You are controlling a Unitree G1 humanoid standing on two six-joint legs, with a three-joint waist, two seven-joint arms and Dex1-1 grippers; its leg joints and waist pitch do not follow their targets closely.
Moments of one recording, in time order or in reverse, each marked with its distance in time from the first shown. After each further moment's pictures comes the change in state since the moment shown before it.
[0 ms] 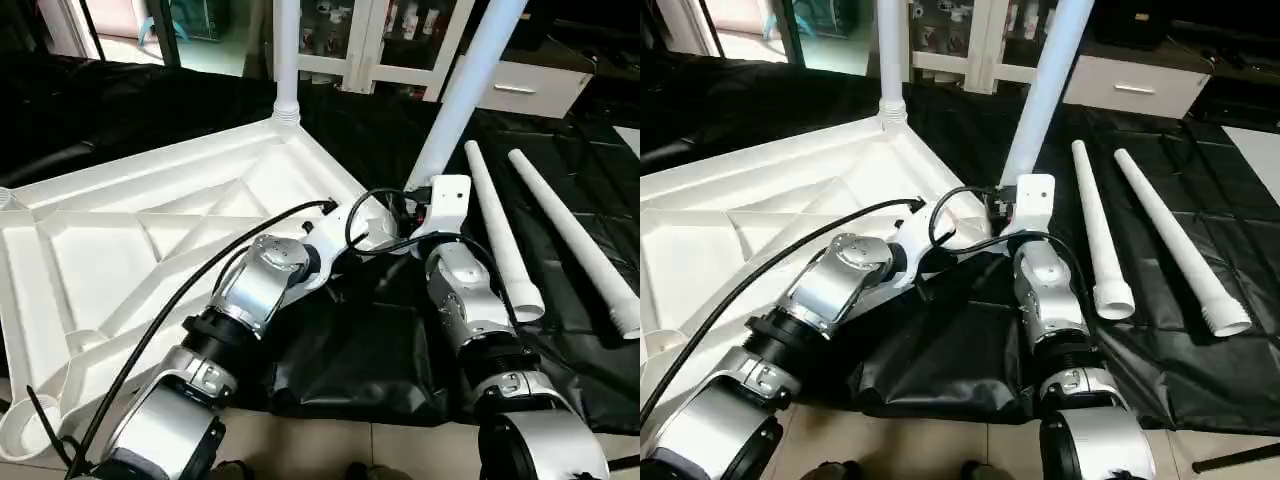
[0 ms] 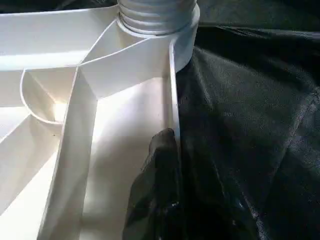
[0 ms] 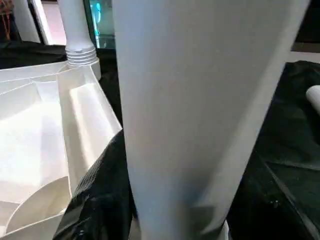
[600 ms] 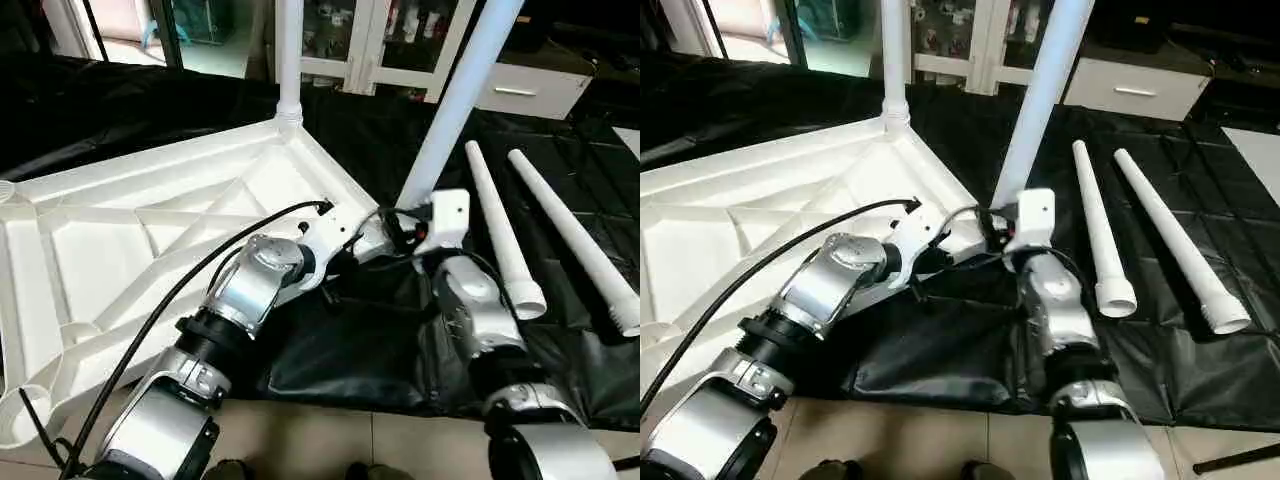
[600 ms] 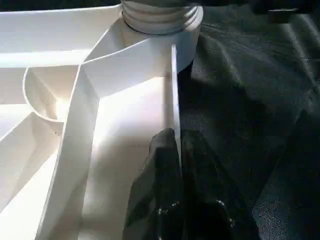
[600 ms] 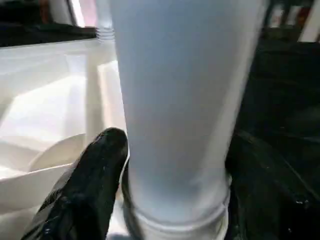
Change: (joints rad) left arm 0.008 0.023 -0.001 -0.018 -0.011 0.002 -0.032; right arm 0.103 -0.049 0.000 -0.092 0.057 0.049 0.208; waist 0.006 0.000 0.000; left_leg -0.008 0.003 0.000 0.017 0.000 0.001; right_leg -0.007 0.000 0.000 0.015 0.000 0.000
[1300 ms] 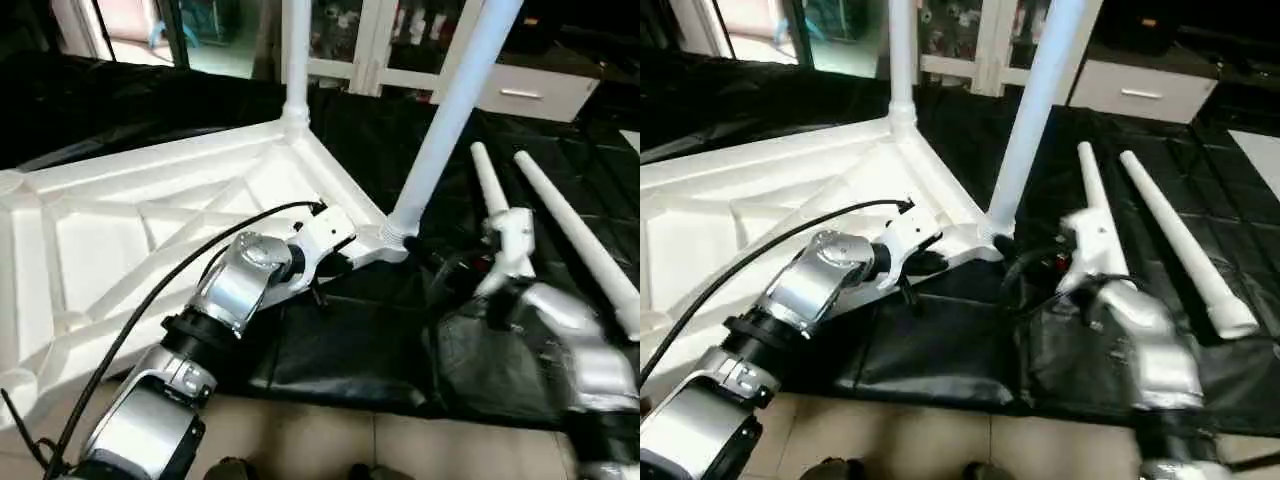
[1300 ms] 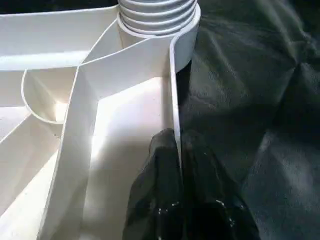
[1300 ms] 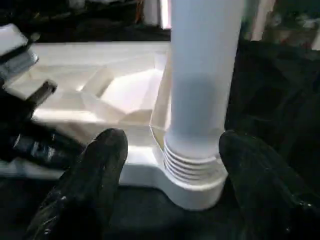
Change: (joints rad) left arm 0.009 0.069 -0.019 0.002 -0.017 -0.071 -0.109; right arm 0.284 -0.274 0.002 -0.513 0.195 0.284 0.389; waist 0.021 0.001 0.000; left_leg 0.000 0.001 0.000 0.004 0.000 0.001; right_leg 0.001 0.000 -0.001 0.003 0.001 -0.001
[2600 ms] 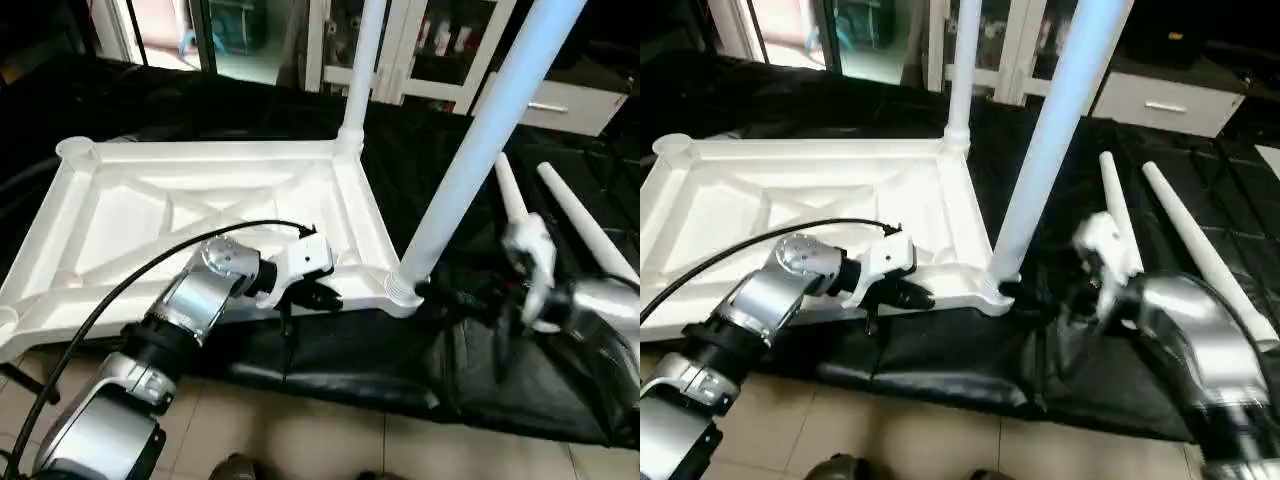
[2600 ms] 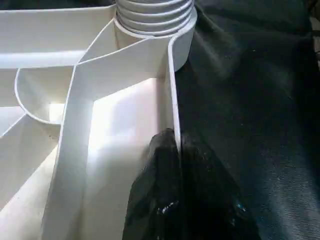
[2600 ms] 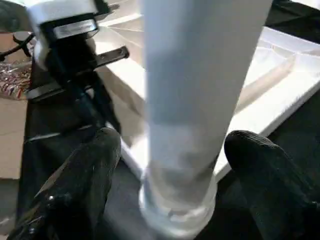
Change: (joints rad) left arm 0.047 0.133 -0.042 0.000 -0.056 -0.215 -0.388; right arm -0.068 -0.187 0.101 0.009 0.017 0.057 0.353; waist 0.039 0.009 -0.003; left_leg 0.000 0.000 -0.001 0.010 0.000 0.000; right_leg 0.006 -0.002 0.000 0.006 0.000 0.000
